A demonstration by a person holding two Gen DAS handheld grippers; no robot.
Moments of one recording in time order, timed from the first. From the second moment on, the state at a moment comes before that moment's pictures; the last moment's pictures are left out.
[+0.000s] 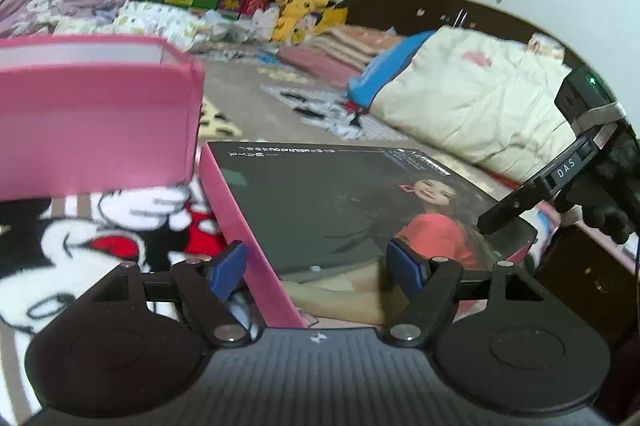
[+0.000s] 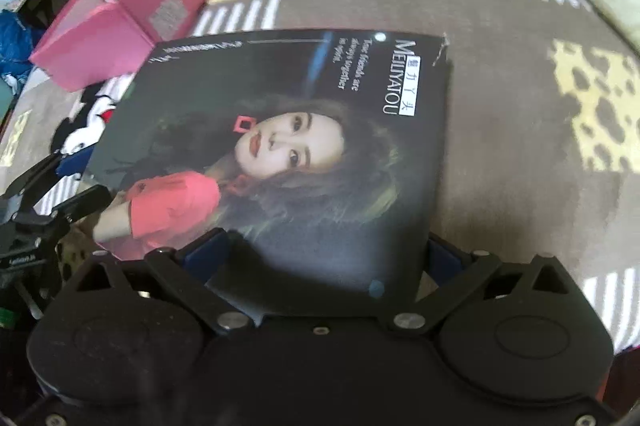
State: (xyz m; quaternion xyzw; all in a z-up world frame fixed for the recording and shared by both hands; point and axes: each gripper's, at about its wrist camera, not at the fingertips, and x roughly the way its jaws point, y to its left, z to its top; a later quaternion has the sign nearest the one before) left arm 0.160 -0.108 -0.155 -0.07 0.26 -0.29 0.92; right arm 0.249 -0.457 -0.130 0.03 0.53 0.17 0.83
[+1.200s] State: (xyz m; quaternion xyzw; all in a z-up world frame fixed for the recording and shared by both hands) left arm 0.106 -0.063 -0.115 -0.09 0.26 -0.22 0.94; right arm 0.229 -0.420 -0.101 0.05 0.49 0.23 0.84
